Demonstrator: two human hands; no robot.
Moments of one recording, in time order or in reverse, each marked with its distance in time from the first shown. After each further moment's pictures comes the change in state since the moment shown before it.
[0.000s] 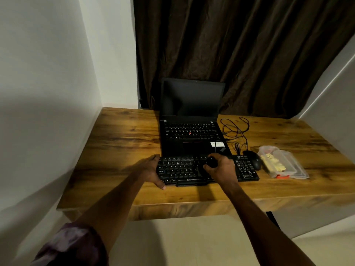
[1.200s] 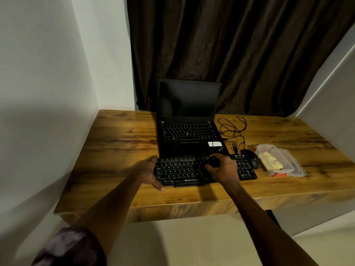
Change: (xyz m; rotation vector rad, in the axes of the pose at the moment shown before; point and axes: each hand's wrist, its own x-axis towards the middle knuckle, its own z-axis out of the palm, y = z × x) left_hand 0.005 -0.005 0.003 -0.016 -0.029 -0.030; right_hand 0.000 0.010 -0.011 0.062 0.016 -0.005
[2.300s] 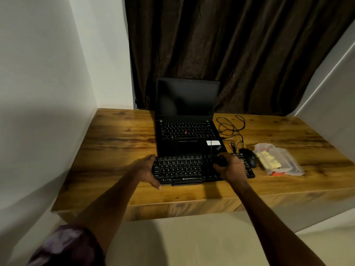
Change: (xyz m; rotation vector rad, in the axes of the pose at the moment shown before) left_hand 0.001 0.002 0.001 -0.021 0.006 -0.009; right_hand 0.001 0.019 -0.025 -0.089 0.032 -0.031
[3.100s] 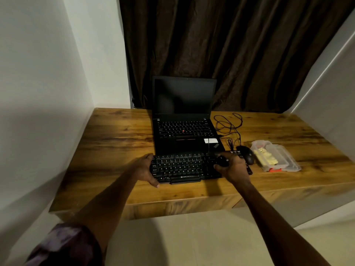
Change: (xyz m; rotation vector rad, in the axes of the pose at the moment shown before) left_hand 0.003 -0.003 0.002 0.032 0.000 0.018; right_hand -0.006 0.013 -0.012 0.003 -0.044 -0.013
